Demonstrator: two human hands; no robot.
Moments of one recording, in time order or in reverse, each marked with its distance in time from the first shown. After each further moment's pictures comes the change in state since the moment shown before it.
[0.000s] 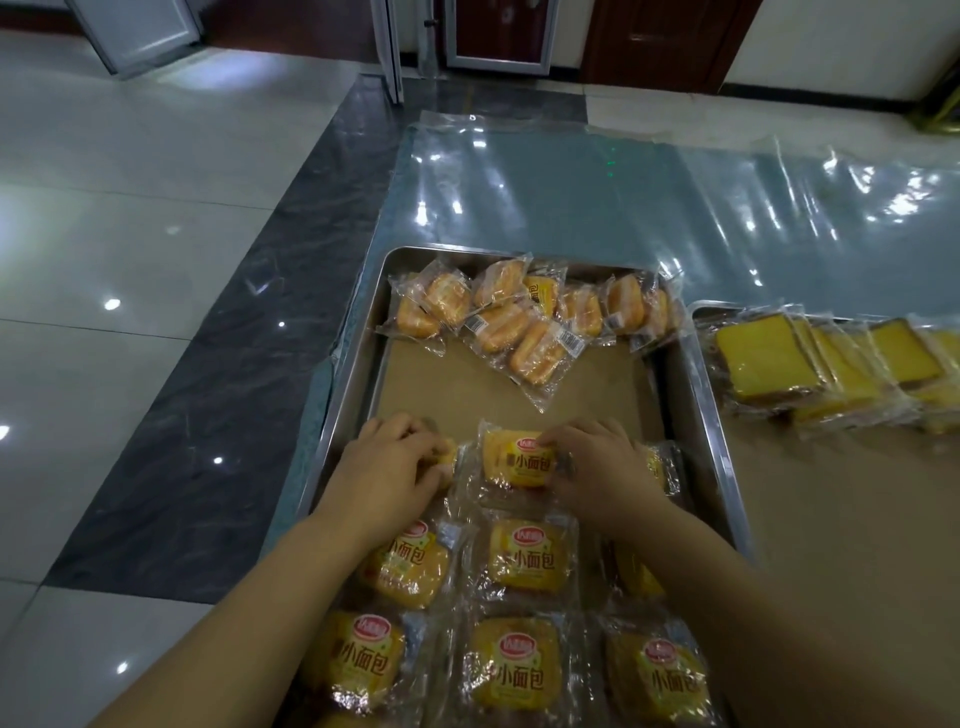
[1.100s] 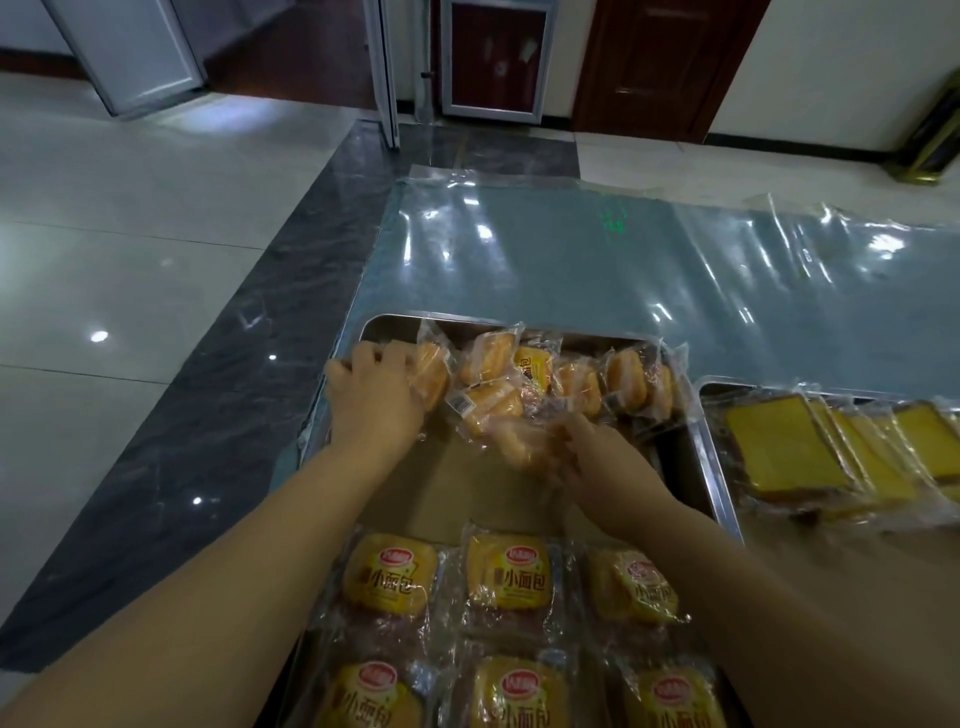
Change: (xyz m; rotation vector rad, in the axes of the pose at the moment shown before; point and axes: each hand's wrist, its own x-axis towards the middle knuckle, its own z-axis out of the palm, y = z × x) left_hand 0.153 0.006 -0.032 0.051 0.293 -0.315; right_hand 0.095 0.030 -0.030 0.137 0.086 -0.043
